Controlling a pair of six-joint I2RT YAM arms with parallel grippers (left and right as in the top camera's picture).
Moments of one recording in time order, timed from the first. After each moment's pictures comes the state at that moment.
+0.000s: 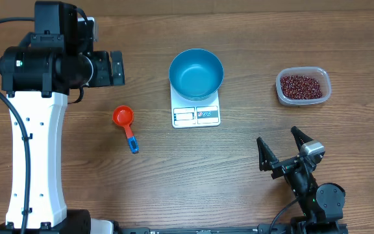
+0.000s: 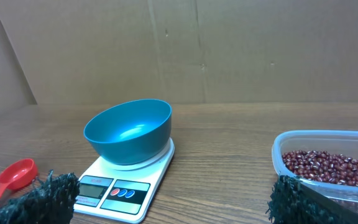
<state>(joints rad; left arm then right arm) -0.04 1.60 1.95 -1.41 0.05 -0.13 0.09 0.01 0.02 -0.01 -0.25 0.15</state>
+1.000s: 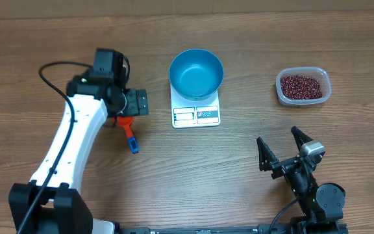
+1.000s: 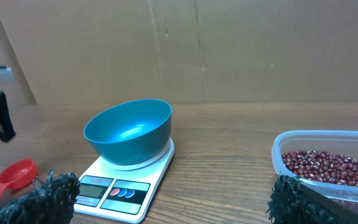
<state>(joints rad) -0.12 1.60 1.28 -0.95 -0.01 -0.26 0.09 0.01 0.02 -0.01 -0.25 0.15</state>
